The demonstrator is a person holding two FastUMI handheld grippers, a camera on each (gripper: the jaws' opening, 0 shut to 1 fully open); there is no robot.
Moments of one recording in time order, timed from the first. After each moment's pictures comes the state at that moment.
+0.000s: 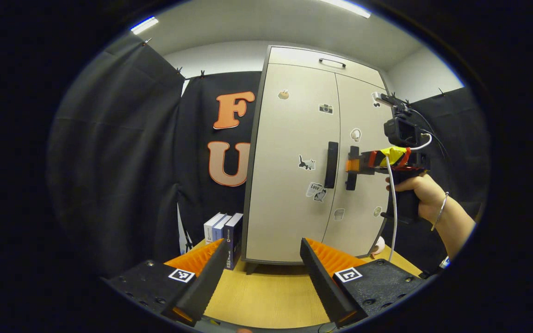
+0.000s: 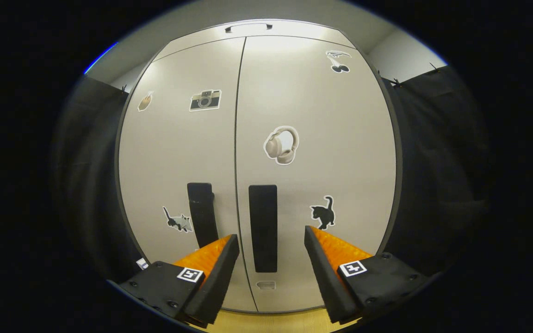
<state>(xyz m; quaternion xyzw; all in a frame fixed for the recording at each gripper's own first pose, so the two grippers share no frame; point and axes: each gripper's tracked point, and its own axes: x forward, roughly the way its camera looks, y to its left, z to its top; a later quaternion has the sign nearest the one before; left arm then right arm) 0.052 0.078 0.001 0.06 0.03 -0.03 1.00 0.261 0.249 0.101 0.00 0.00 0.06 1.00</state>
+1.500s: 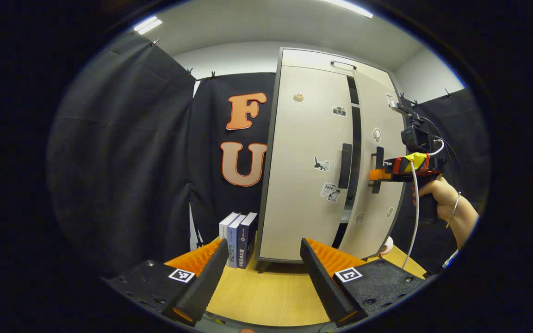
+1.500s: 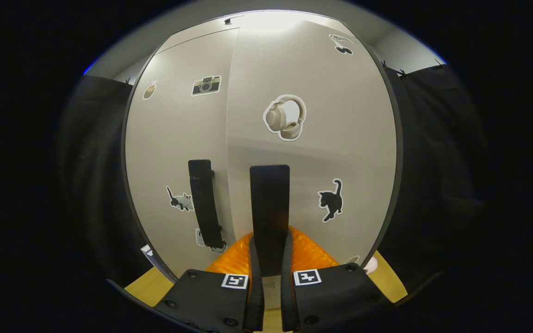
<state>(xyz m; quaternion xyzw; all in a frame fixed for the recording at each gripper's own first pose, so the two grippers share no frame) 0.035 0.103 0.006 0.05 0.03 0.00 1.00 0.257 0.245 0.082 -0.01 0.05 0.09 0.99</state>
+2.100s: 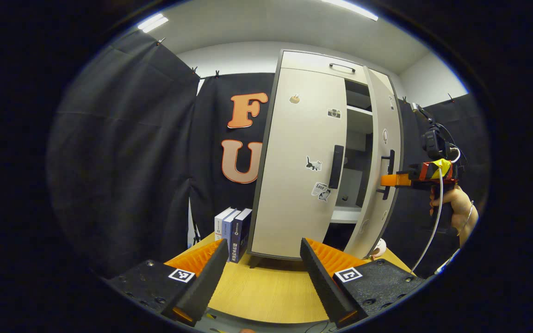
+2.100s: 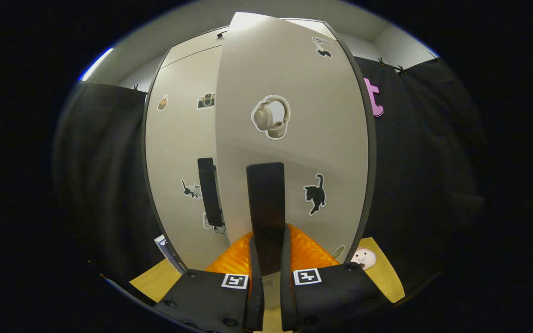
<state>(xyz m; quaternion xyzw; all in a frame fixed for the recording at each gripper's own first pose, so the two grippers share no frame) 0.008 0.074 0.004 0.04 0.03 0.01 1.00 0.223 0.226 0.087 0.00 0.05 0.13 0.99</state>
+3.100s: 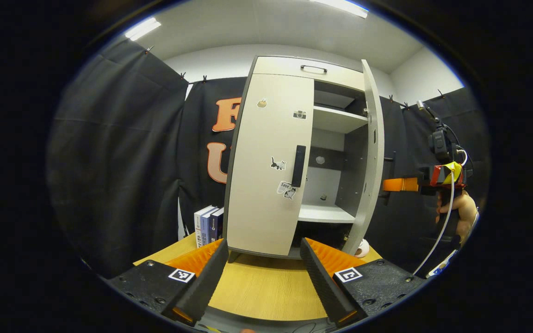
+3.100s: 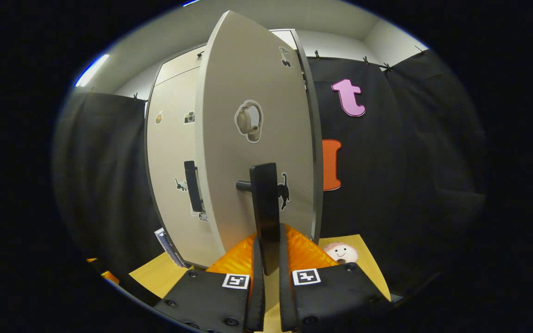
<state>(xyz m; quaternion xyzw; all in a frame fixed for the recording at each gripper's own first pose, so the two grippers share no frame) -0.031 -0.027 -0.010 0.04 0.03 -0.01 1.00 0.194 0.170 0.093 0.01 0.04 0.13 0.99</state>
